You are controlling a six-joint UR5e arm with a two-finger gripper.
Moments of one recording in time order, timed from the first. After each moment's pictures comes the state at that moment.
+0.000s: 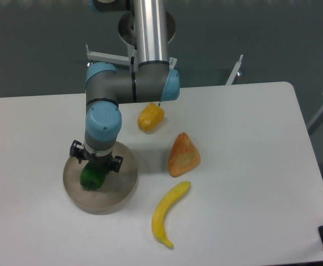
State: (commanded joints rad) arm 1.91 -2.09 -1.50 -1.18 1.34 0.37
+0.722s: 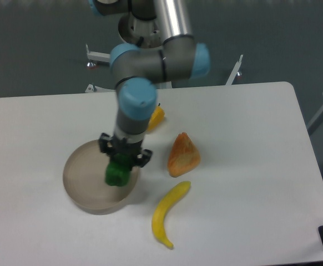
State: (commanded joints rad) arm 2.16 -1.94 -1.49 -1.19 1.35 0.73
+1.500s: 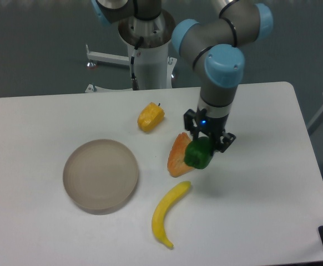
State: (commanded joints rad) arm 2.38 -1.93 -1.46 -1.26 1.56 1.43
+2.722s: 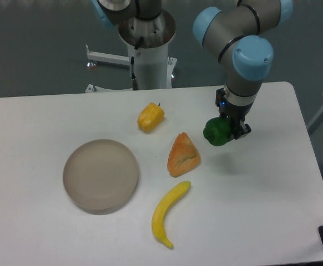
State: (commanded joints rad) arm 2.41 -1.93 -1.43 -1.37 1.60 1.79
